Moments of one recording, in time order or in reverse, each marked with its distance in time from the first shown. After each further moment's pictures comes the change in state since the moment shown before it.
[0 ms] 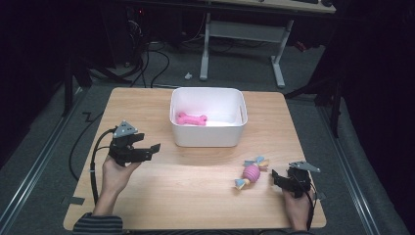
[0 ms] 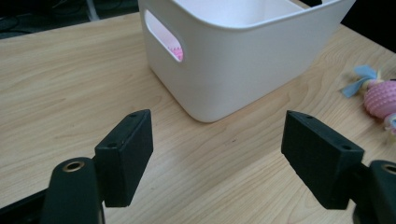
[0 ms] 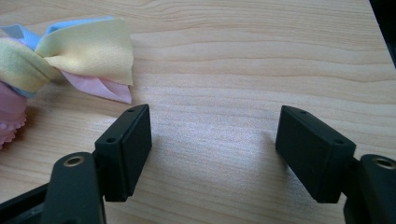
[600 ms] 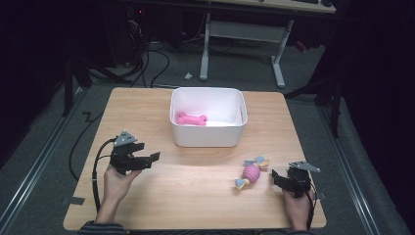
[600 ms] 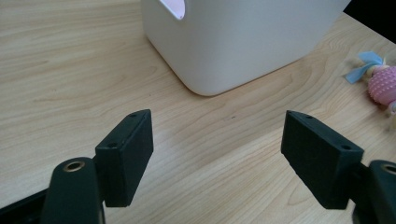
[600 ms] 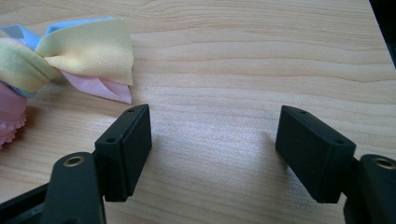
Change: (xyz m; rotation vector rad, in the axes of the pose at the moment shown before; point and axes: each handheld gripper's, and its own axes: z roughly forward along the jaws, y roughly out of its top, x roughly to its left) left arm 0.005 -0.032 0.011 0.020 -0.026 -0.070; right arm 0.000 0.000 0.000 0.000 0.000 0.000
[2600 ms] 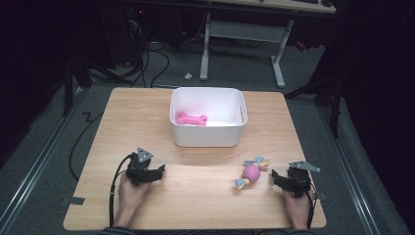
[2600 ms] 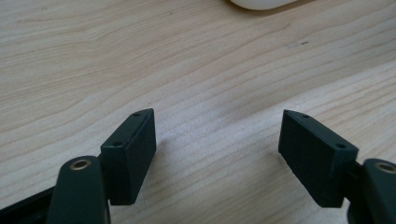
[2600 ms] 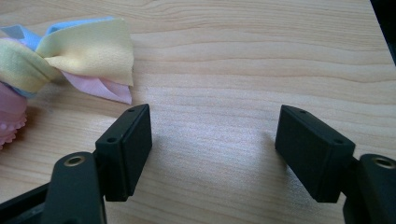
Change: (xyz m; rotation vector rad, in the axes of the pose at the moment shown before) left arm -0.008 -0.056 0.066 0.112 0.219 0.058; right arm 0.000 0.000 0.000 0.000 0.005 0.000
